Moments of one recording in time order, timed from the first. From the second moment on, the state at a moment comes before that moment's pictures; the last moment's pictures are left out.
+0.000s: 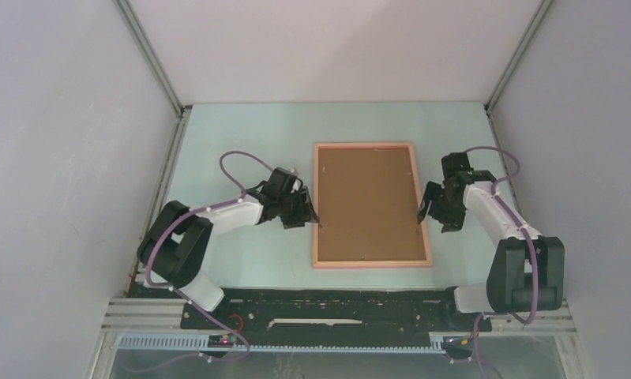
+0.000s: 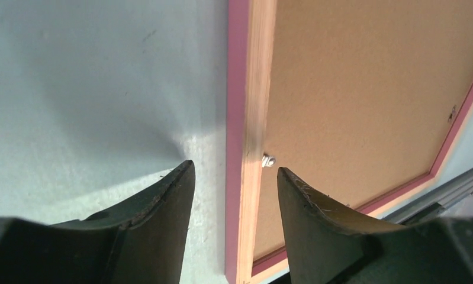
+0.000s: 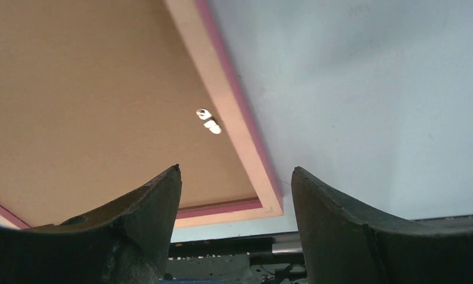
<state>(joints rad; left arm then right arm) -0.56 1.57 0.79 -0.18 0.20 -0.76 0.06 1.38 0.96 -0.87 -0.02 0.41</state>
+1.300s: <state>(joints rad) -0.59 1.76 1.01 -0.27 0.12 -0.68 0.41 2.30 1.68 -0.22 -0.43 0.85</state>
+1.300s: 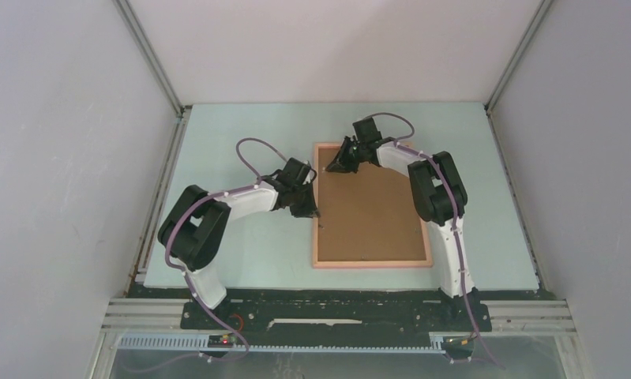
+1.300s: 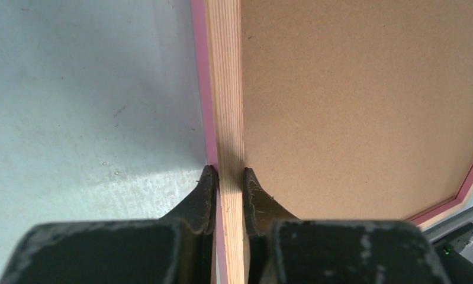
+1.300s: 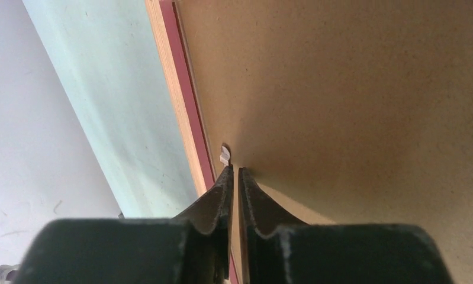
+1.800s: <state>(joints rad) -0.58 1.76 1.01 -0.27 0.14 -0.65 0.41 2.39 1.77 -0.20 -0.53 0.88</state>
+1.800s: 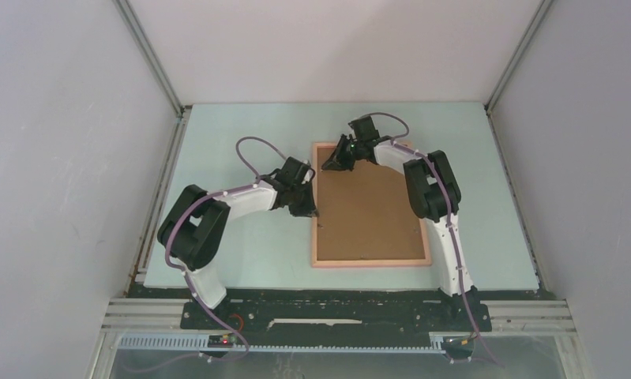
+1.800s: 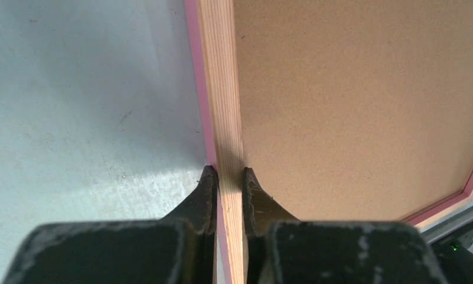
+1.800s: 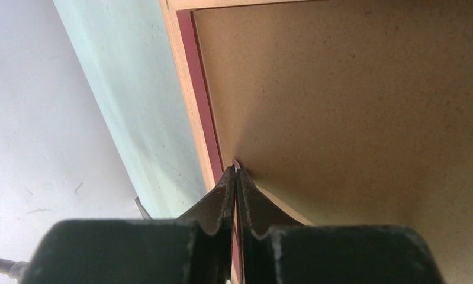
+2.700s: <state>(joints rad) -0.56 1.76 1.01 -0.27 0.16 -0.62 0.44 2.62 2.31 -0.69 -0.67 0.21</state>
